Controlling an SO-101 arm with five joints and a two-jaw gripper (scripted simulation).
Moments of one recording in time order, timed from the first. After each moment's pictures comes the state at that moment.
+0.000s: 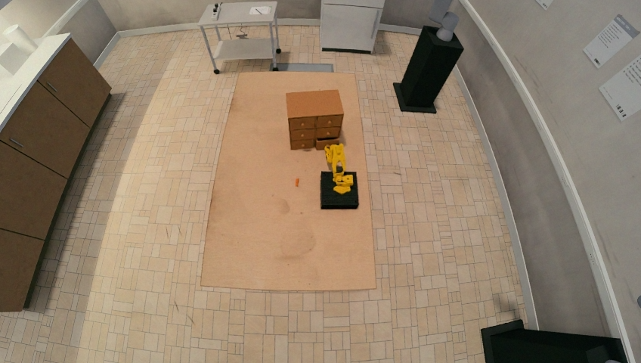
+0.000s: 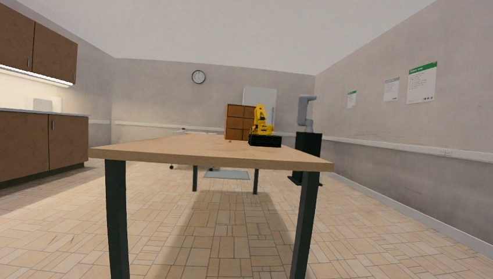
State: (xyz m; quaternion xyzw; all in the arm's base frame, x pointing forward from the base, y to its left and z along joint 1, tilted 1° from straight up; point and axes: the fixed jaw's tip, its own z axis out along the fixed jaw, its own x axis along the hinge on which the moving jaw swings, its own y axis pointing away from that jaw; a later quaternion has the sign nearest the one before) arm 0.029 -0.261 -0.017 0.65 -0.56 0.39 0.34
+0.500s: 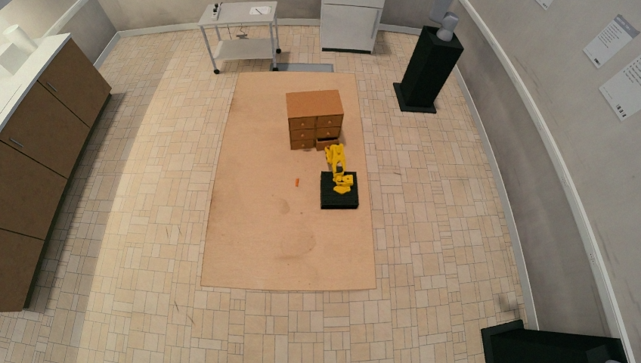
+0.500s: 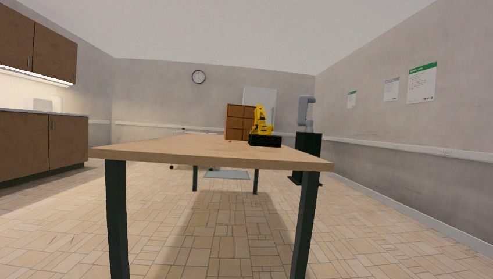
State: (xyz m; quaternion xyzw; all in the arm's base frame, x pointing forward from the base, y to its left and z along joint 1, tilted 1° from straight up) arm 0.028 -0.256 -0.017 0.65 -0.56 0.39 0.34
